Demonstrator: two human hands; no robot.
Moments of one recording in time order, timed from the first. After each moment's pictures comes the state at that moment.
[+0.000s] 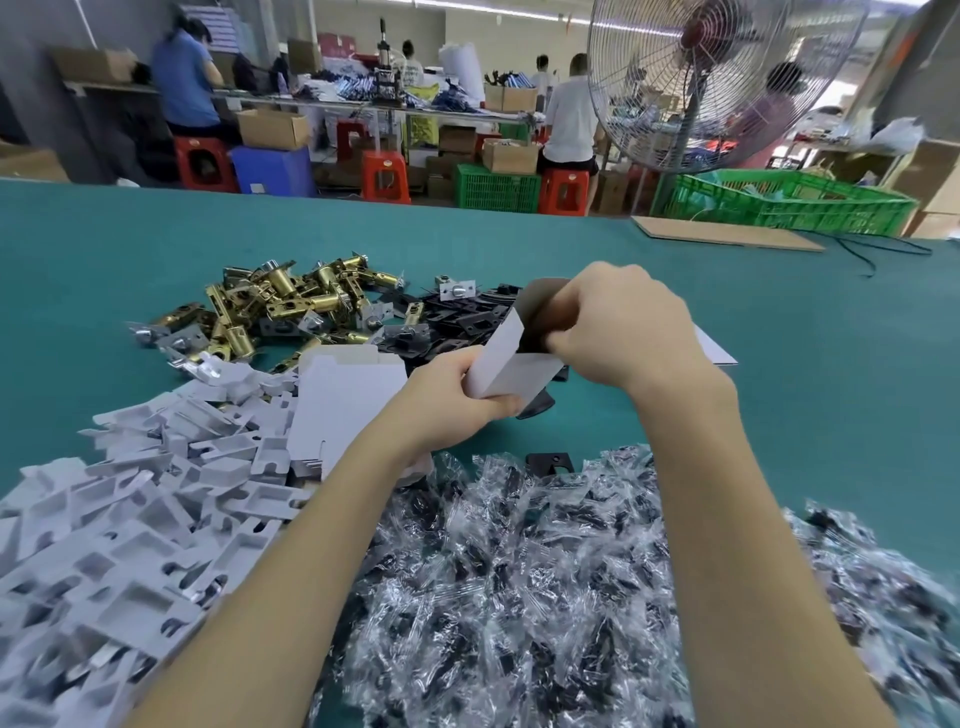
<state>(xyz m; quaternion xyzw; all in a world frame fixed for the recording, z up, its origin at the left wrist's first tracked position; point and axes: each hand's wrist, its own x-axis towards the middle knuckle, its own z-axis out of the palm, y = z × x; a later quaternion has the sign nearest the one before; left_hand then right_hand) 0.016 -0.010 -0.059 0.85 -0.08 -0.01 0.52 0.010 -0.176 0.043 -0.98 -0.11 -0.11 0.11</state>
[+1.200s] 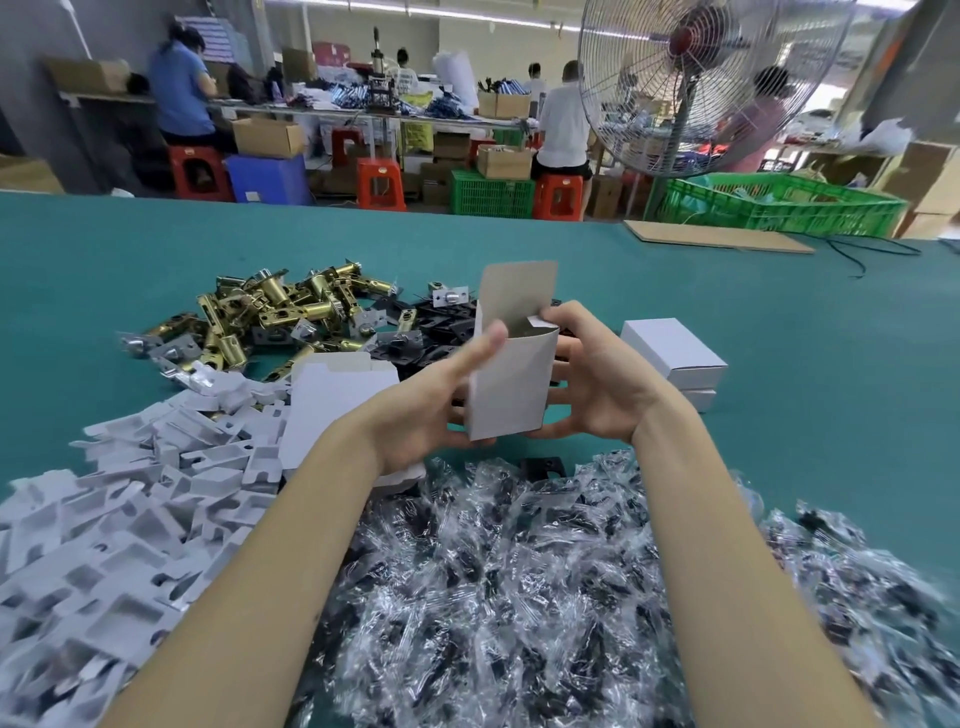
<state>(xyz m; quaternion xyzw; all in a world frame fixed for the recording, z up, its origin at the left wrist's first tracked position) 0.002 -0.008 -0.038 0.69 -0.05 -0.19 0.70 0.055 -0.205 -0.020 -0.69 -0.04 0.25 0.68</state>
